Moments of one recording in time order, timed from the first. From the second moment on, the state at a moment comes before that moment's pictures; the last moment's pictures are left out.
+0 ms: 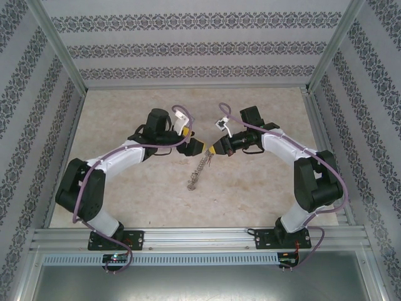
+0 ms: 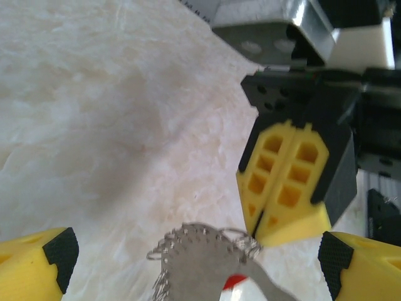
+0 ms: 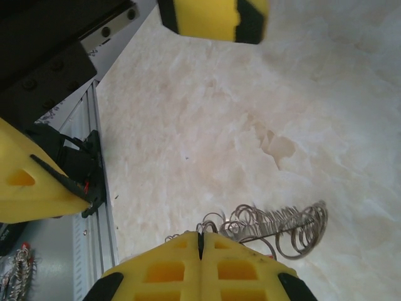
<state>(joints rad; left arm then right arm) -0.43 1.62 1.04 0.03 0.71 -0.09 0.32 1.65 1.11 -0.49 -1.01 -0.13</state>
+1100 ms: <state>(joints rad) -0.43 1.71 1.10 -0.11 0.91 0.03 0.30 1.65 1.15 -0.53 -1.01 -0.16</state>
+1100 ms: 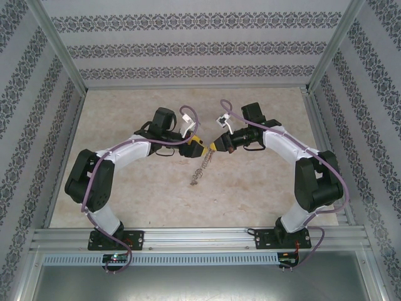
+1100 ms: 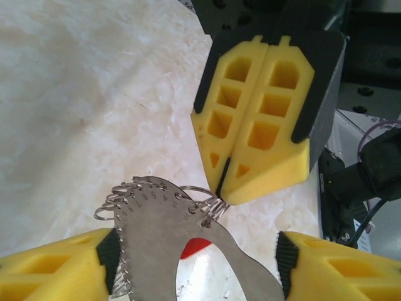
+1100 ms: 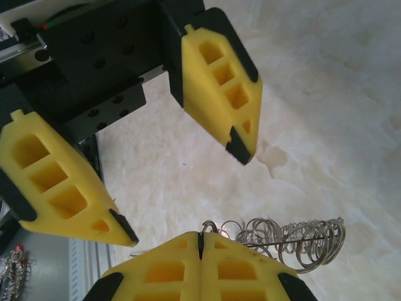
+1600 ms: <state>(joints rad) -0.43 1.78 1.11 -0.10 0.97 0.02 0.30 1.66 1.15 -0.53 -1.04 -0.16</state>
